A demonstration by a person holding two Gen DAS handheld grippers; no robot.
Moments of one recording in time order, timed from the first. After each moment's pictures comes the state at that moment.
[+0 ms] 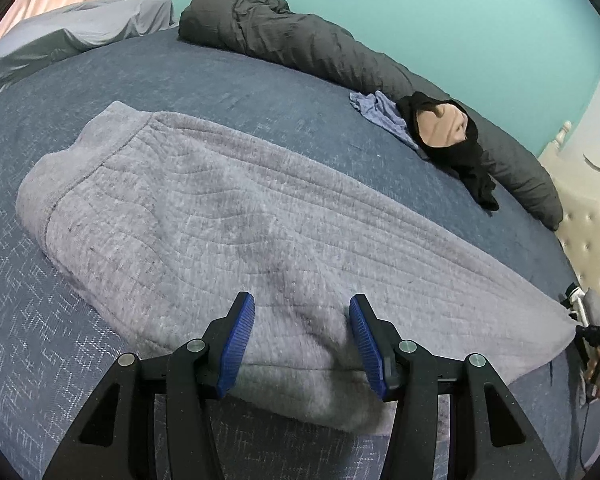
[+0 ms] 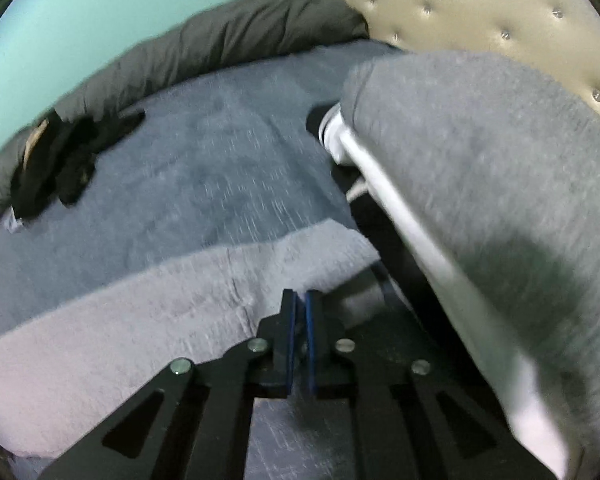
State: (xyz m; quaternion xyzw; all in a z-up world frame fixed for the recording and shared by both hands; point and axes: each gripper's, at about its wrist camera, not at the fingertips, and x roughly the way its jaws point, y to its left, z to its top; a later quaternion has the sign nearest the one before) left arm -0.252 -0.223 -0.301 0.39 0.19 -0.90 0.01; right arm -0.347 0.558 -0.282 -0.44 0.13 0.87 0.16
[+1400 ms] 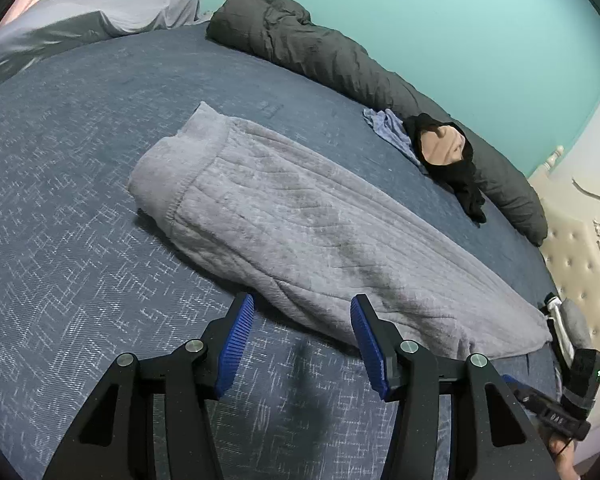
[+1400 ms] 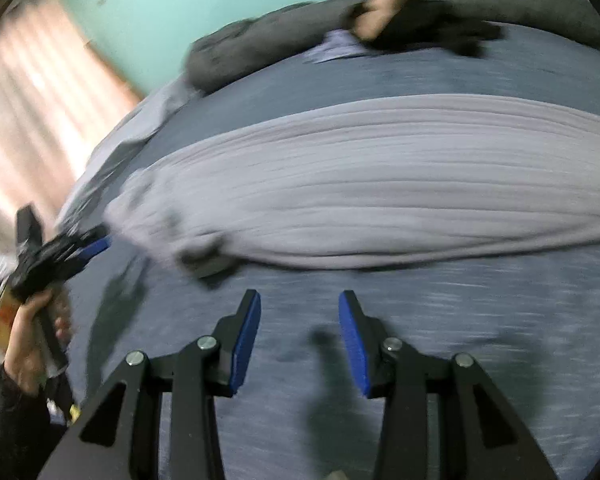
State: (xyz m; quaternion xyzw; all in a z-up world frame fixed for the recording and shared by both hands) left arm -0.189 -0.292 -0.283 0.38 0.24 -0.89 -0.01; right arm -0.195 0.114 -0.309 -0.46 0.10 0.84 -0.28
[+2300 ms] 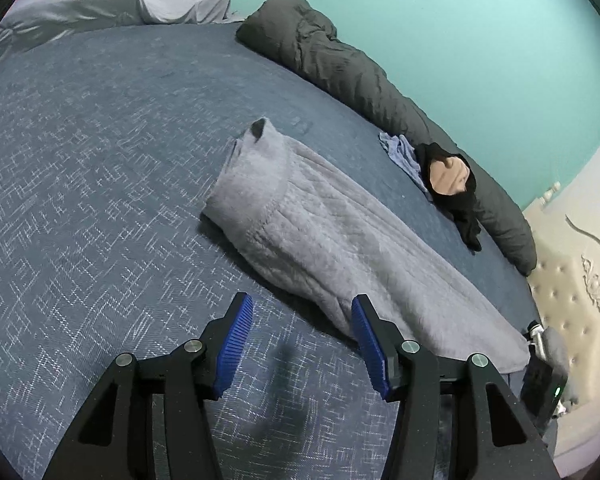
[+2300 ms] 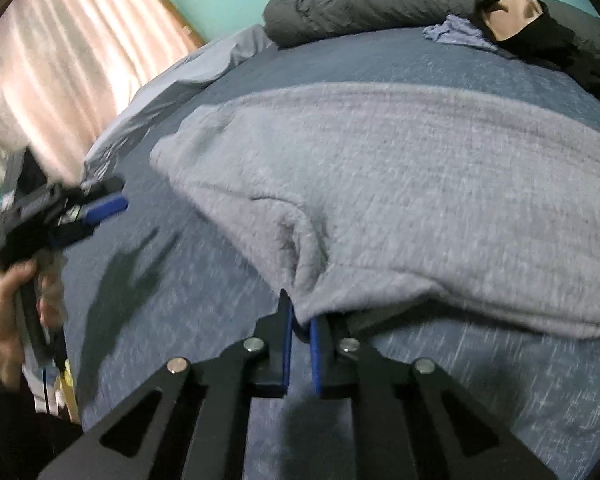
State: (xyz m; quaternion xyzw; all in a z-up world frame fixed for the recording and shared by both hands) left arm -0.170 -0.354 -0.289 0.36 0.29 -0.88 0.00; right arm -0.209 -0.009 -0.335 -0.46 0.03 0.81 -0.36
